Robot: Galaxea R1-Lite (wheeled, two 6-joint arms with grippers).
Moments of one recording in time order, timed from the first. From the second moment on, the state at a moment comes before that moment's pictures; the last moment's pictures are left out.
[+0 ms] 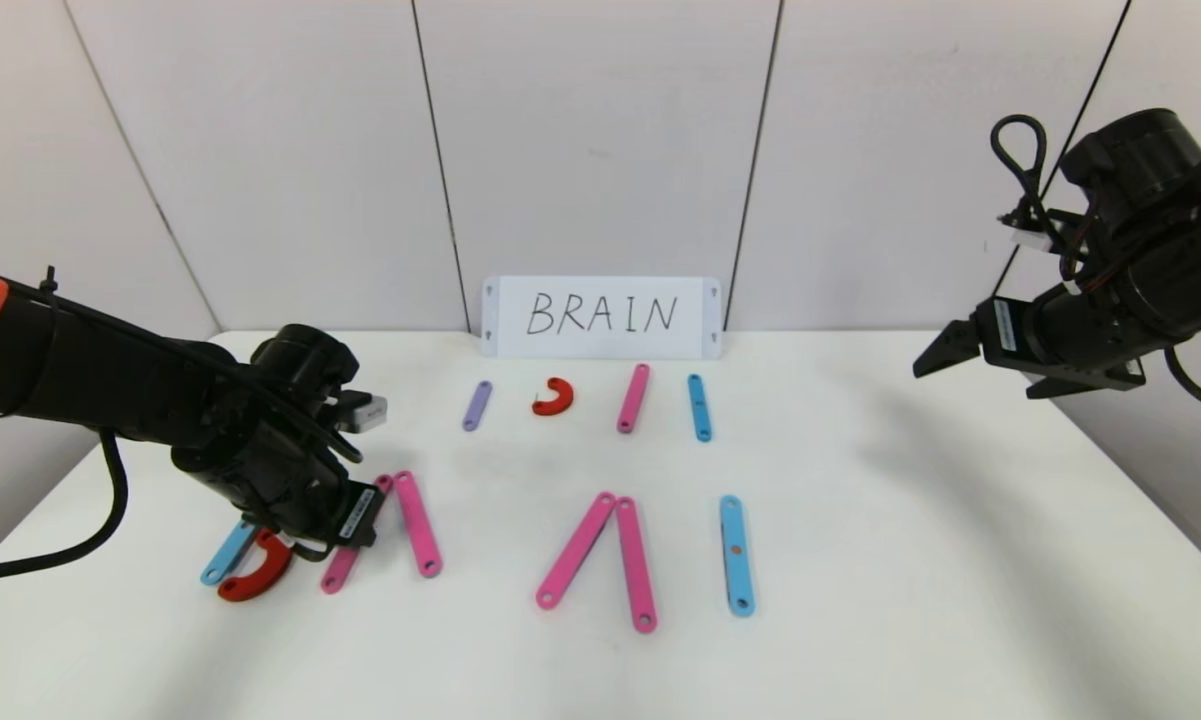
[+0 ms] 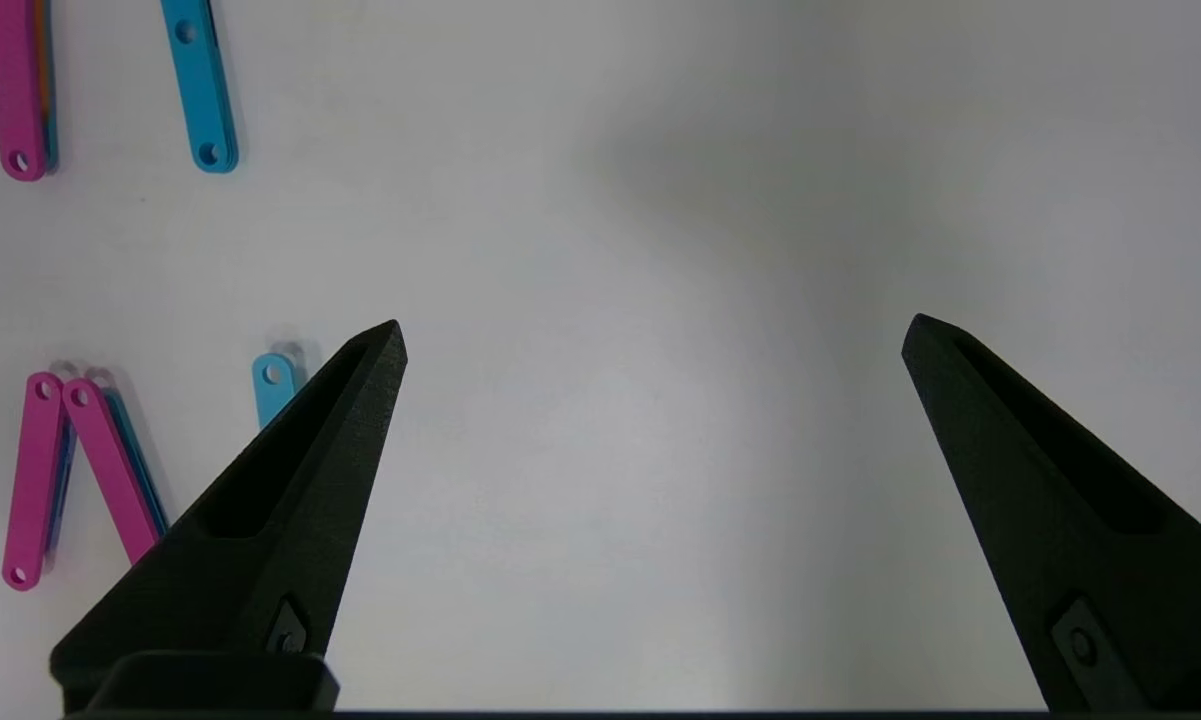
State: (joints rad) left arm -0.19 1.91 -1.11 0.37 -0.04 0.06; right arm 0.06 1.82 -1.61 0.76 0.05 0.25
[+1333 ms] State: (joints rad) left arm -0.10 1.93 -1.26 0.02 0.11 -0.04; right arm 0.07 1.82 -1.60 0.76 0.04 0.24
